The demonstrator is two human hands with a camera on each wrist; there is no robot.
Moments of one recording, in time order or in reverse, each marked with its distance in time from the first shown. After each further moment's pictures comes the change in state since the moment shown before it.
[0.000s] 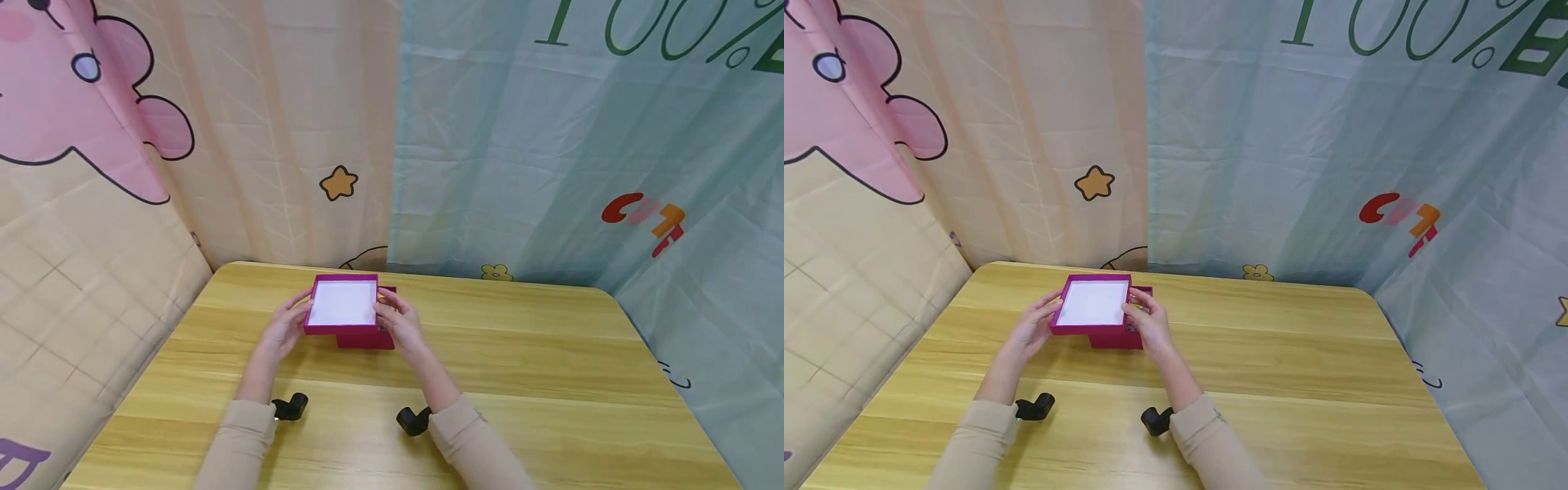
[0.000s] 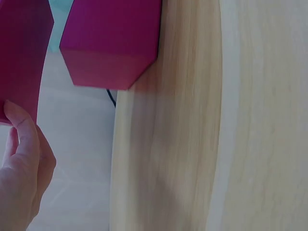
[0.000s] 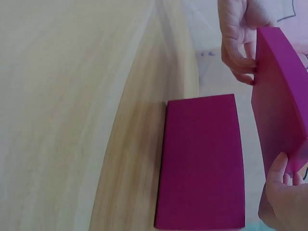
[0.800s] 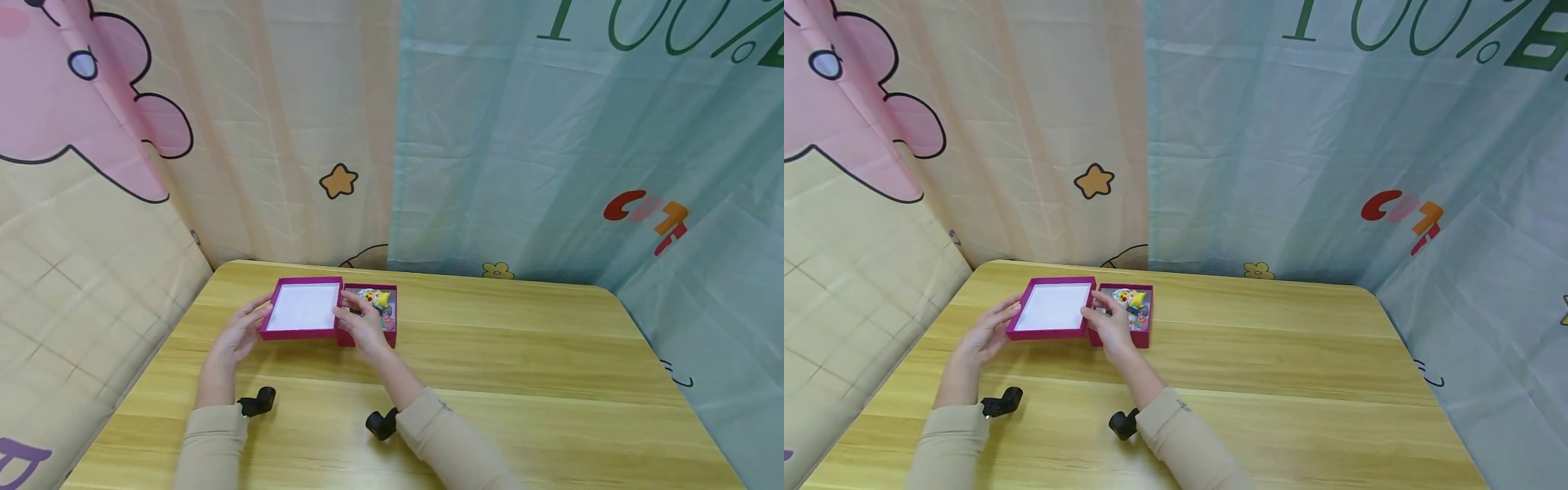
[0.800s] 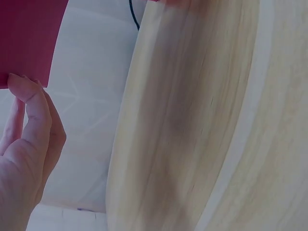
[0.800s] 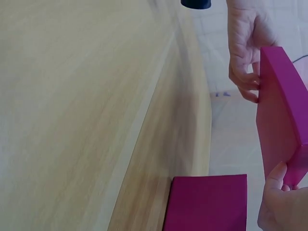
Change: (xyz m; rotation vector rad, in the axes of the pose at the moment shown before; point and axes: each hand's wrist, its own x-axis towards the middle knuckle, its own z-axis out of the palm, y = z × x) left_hand -0.019 0.028 -0.061 0.104 -0.037 0.001; right_hand 0.004 0.027 0.057 -0.019 -0.019 0.029
